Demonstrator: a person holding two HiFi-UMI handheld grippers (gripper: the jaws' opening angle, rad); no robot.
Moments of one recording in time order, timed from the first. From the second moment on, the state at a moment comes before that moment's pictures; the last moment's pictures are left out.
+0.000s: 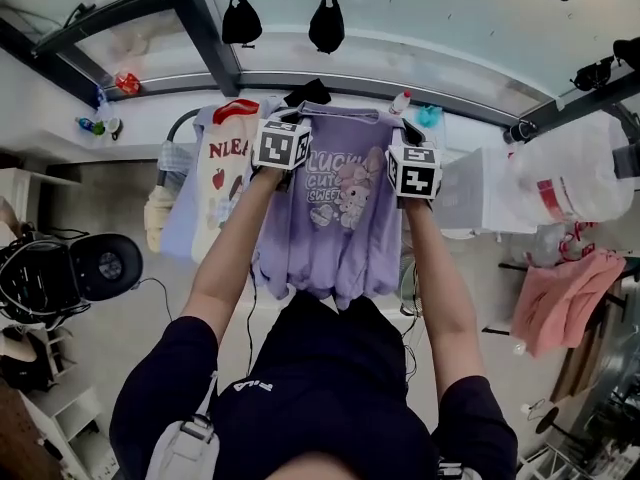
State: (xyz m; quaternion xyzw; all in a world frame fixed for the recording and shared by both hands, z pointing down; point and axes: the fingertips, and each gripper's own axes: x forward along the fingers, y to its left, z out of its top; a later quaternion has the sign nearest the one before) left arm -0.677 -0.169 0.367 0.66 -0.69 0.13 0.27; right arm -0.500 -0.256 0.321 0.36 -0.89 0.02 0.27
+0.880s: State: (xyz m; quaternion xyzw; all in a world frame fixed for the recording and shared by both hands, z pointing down) left arm -0.695 -0.179 0.469 0.64 -0.63 0.20 0.38; right arm -0.509 -0.294 0.436 0.28 -0.87 0.16 0.37
